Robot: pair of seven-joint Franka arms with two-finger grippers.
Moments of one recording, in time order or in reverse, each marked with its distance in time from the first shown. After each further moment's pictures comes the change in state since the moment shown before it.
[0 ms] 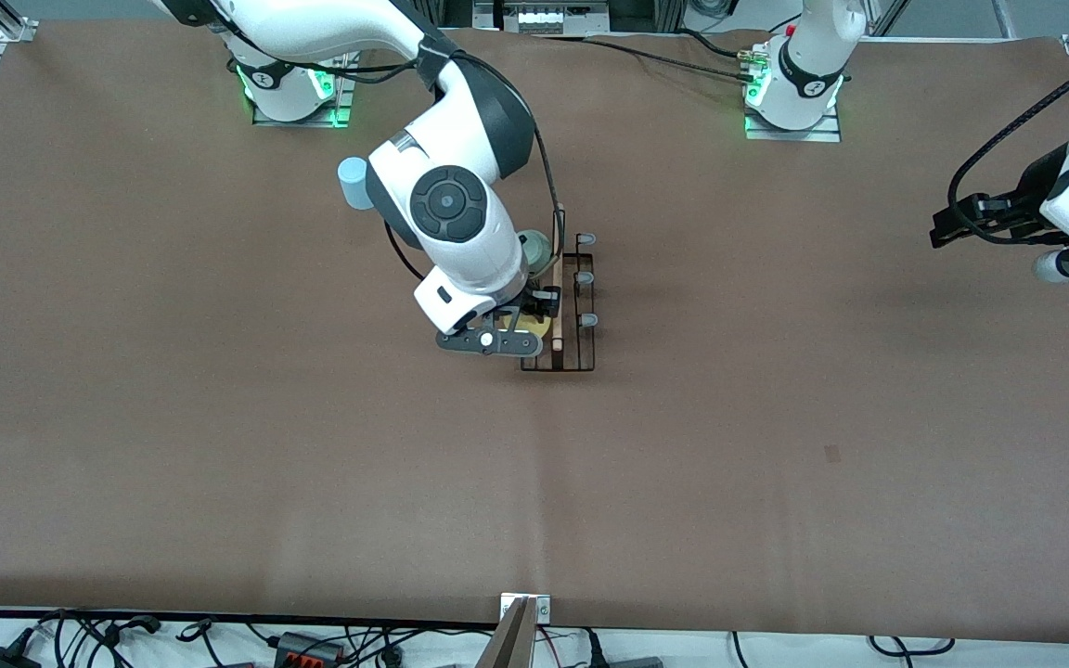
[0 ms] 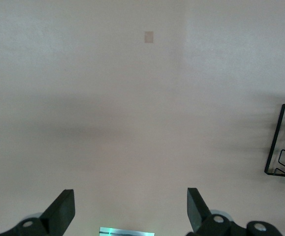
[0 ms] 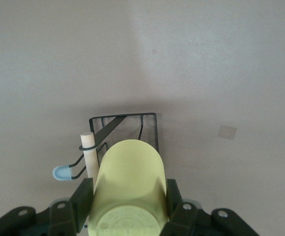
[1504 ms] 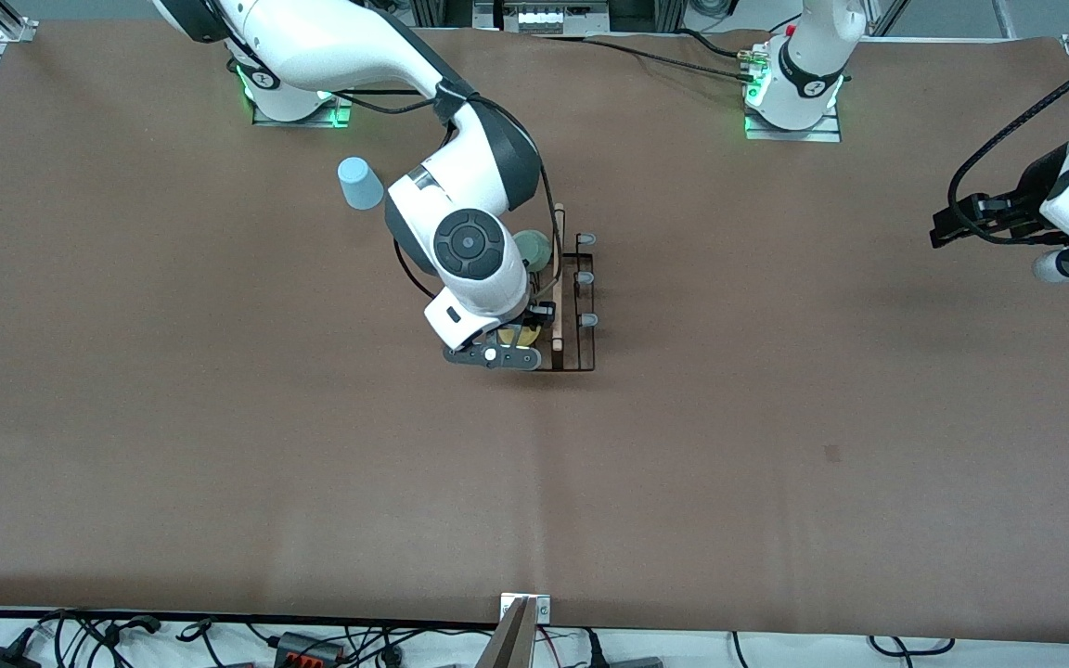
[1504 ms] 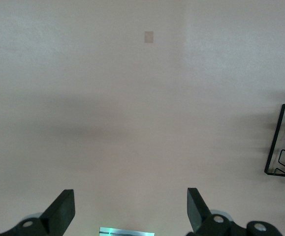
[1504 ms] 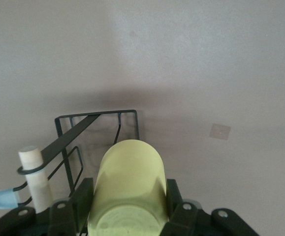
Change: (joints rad) left arm 0.000 0.000 0.000 0.000 0.000 0.000 0.000; right arm 0.000 0.060 -0.003 -0.033 -0.022 0.006 0.000
